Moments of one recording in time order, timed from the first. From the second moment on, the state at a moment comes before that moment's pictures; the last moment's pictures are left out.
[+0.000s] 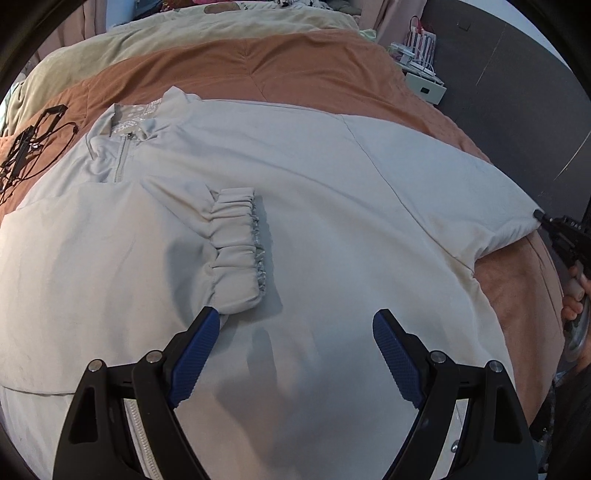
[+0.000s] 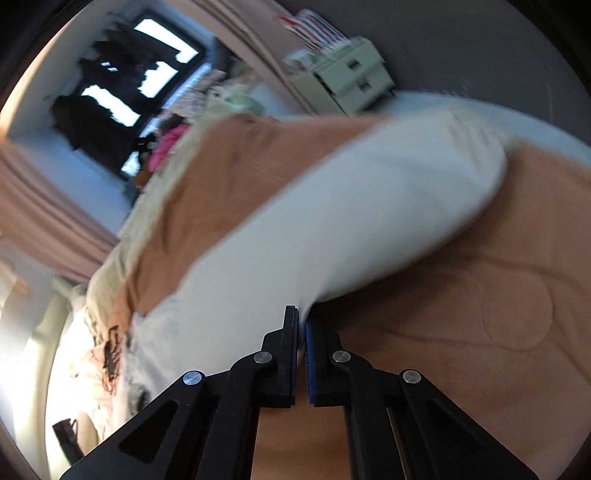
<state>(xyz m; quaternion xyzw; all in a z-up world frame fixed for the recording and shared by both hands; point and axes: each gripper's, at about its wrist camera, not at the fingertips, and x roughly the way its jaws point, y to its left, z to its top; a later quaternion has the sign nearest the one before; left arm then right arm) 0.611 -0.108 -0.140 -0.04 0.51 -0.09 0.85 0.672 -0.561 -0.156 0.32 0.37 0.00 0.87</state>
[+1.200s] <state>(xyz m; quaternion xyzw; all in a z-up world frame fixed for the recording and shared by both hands) 0.509 0.121 -0.101 -0.12 0.47 0.00 0.87 0.671 -0.166 -0.103 0.11 0.45 0.24 0.85</state>
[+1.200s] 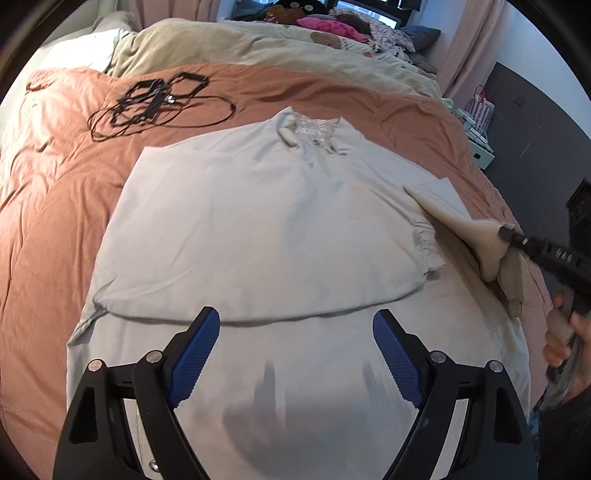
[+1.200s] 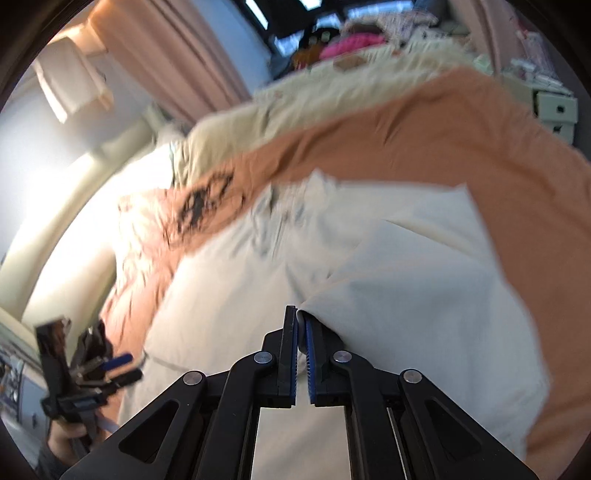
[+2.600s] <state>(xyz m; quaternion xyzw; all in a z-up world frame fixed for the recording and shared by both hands) 0.466 0.182 -0.137 -0.15 0.46 0.03 0.87 0.632 -0.284 -0.131 0.17 0.45 0.08 0.87</state>
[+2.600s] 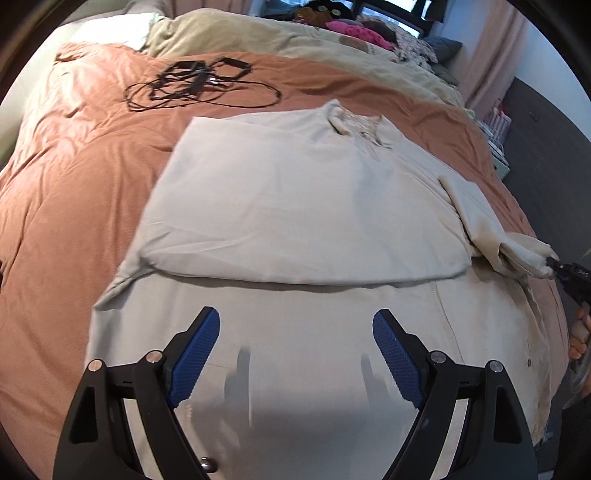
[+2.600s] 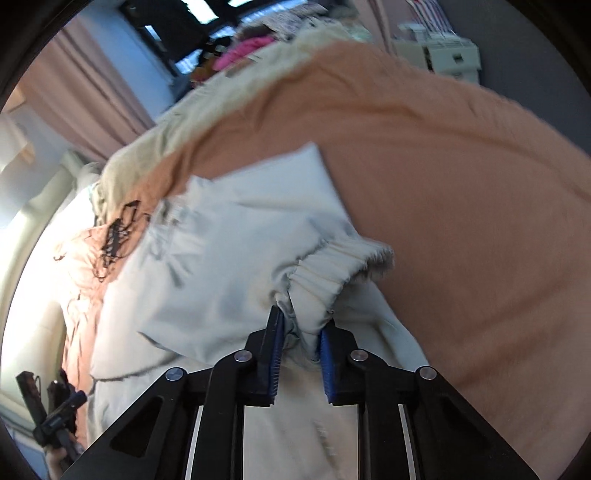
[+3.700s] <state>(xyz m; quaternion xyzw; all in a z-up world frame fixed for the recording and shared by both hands) 0.347 0.361 -0.149 -0.25 0.43 0.15 0.86 0.605 0.105 -0.110 -0.12 0.44 0.27 0.85</state>
